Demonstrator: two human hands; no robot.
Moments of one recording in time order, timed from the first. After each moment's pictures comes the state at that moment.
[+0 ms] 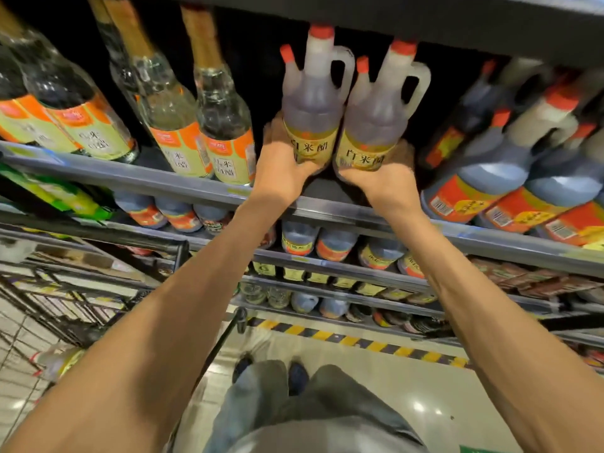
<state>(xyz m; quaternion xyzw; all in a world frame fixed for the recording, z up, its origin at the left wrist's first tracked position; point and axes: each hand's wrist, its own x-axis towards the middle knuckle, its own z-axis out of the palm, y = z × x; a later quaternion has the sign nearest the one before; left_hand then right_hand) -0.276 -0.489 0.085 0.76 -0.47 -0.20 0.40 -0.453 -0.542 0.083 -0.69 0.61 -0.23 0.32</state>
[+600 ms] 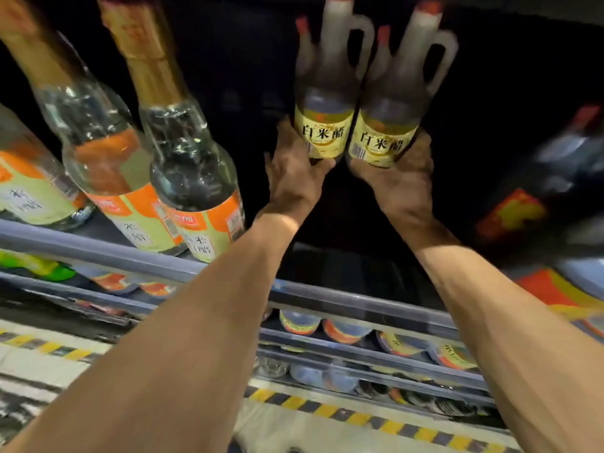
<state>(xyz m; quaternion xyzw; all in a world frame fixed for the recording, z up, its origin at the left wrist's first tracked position) -0.246 -0.612 0.050 0.73 -0.44 -0.12 0.50 -0.398 -0.665 0.051 -0.65 0.57 -0.44 0.25</state>
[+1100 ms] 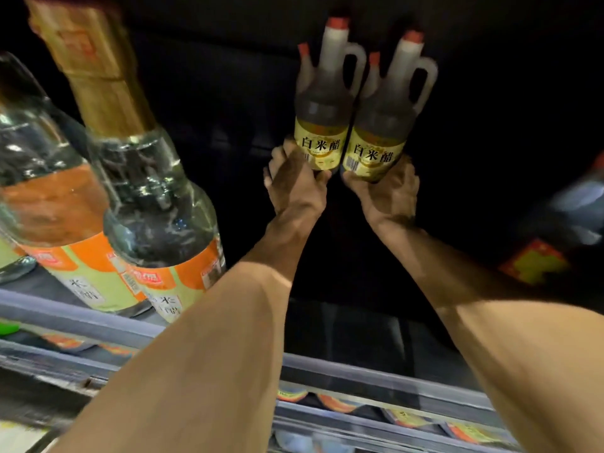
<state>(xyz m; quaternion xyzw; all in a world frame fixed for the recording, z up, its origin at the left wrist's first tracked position) -0.234 -0.686 0.043 0.78 -0.44 -0.06 0.43 -0.367 -0.727 0.048 -0.67 0.60 -0.41 0.18</state>
